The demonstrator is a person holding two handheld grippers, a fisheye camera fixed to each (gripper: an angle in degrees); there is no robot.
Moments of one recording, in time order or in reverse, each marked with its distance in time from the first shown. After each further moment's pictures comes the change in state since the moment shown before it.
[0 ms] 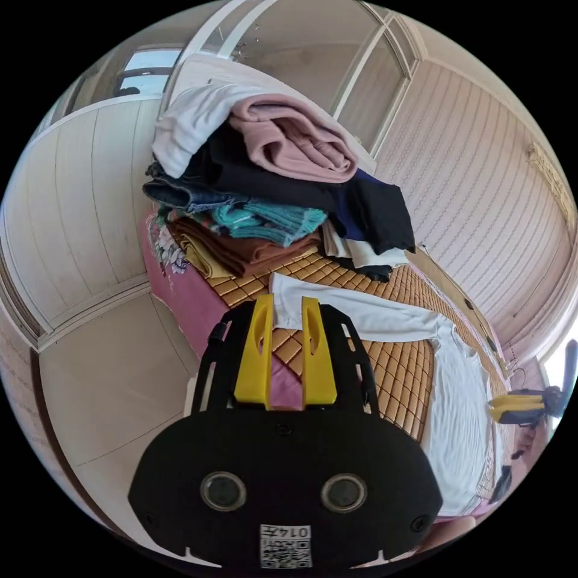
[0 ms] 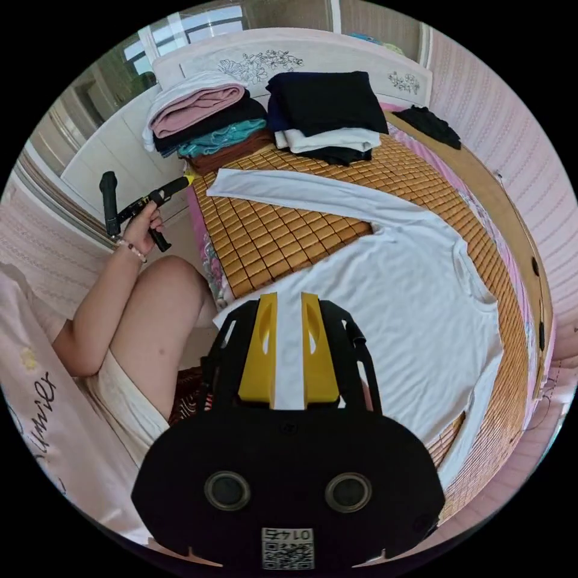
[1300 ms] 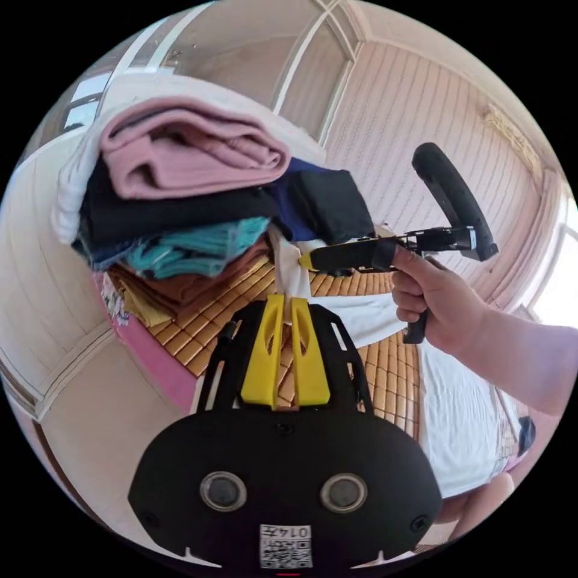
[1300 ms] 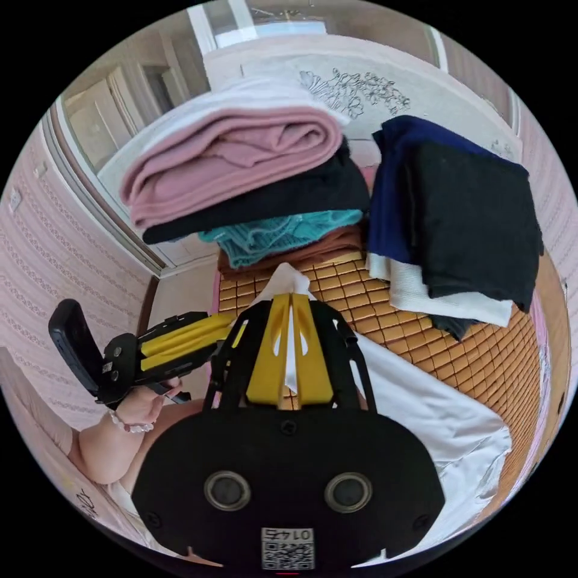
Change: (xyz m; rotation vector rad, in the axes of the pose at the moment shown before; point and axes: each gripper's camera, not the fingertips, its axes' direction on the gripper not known) left arm 0.026 0.023 0.083 0.044 0.144 0.249; right arm -0.068 -0.241 0.006 0.199 -0.191 -0.213
